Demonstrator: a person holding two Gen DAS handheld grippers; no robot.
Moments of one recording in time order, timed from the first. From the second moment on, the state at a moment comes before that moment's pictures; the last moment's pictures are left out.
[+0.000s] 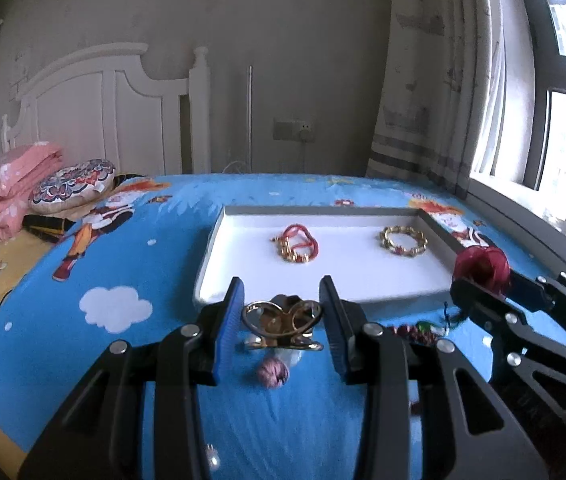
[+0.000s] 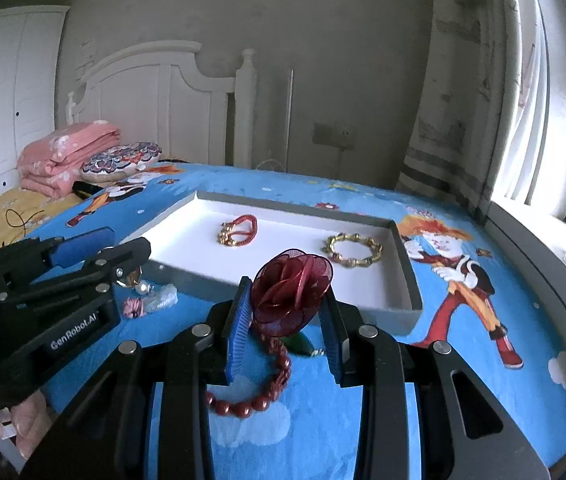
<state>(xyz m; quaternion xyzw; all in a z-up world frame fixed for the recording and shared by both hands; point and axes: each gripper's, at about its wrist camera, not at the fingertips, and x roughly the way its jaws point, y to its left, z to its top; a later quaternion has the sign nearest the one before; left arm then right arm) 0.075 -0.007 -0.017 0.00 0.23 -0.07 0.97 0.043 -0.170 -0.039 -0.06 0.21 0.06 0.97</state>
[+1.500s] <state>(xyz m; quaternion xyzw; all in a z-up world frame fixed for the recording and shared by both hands) 0.197 -0.022 0.006 0.02 0.27 -0.02 0.96 0.167 -0.209 -0.008 -0.01 0.25 0.04 0.97</state>
